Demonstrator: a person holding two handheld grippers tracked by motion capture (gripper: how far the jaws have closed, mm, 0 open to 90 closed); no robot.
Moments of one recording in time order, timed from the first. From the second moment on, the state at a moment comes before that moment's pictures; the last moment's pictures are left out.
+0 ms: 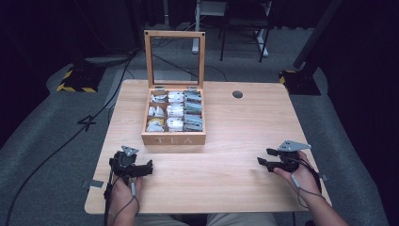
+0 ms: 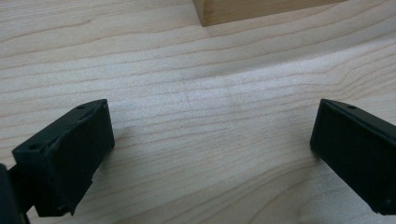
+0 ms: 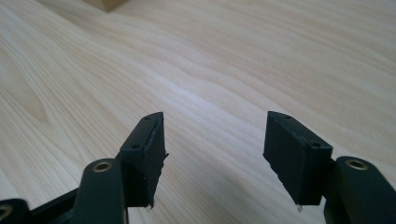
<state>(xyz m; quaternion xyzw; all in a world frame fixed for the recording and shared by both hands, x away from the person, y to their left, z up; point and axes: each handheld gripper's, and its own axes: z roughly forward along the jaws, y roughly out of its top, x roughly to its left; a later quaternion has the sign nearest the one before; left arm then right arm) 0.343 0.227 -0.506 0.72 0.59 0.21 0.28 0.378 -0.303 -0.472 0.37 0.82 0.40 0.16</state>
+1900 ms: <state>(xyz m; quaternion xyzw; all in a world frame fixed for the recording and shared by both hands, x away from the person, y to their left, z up) 0.343 0.225 -0.506 0.72 0.59 0.21 0.28 0.463 -0.170 -0.352 0.21 0.85 0.47 0.12</state>
